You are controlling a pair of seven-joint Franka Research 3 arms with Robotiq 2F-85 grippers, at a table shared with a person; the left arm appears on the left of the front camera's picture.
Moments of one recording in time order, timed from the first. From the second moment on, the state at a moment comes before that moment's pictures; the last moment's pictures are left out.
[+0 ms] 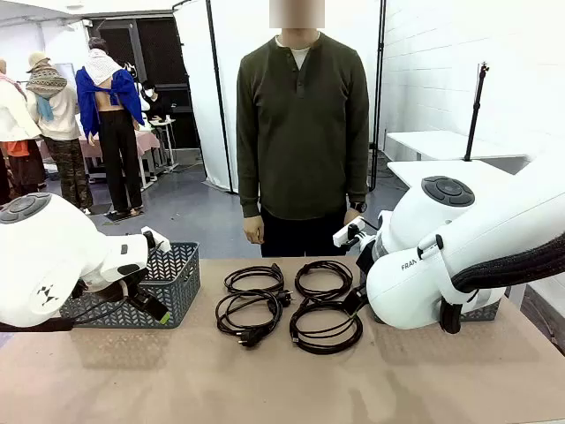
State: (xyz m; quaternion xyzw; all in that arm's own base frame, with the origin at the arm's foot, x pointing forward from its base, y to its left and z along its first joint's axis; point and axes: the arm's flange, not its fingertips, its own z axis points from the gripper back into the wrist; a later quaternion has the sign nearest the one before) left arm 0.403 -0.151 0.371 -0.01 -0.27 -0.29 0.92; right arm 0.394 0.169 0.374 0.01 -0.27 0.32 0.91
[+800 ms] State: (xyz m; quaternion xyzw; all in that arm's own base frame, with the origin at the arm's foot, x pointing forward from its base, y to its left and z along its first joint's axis) left arm 0.402 -0.151 0.371 -0.01 -0.27 -0.30 0.92; right arm 0.394 0.169 0.374 0.01 -0.27 0.32 0.91
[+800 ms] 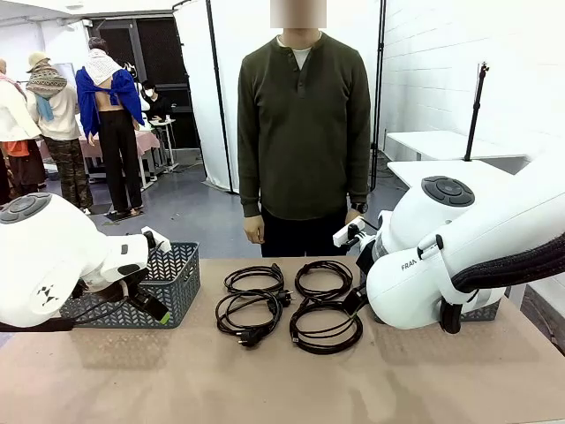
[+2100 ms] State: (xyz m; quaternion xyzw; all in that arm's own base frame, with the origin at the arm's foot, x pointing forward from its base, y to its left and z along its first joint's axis) left arm 0.383 -0.133 0.455 -0.04 -0.32 -0.37 0.87; right arm 0.389 0.133 0.469 0.11 -0.28 0.39 0.87
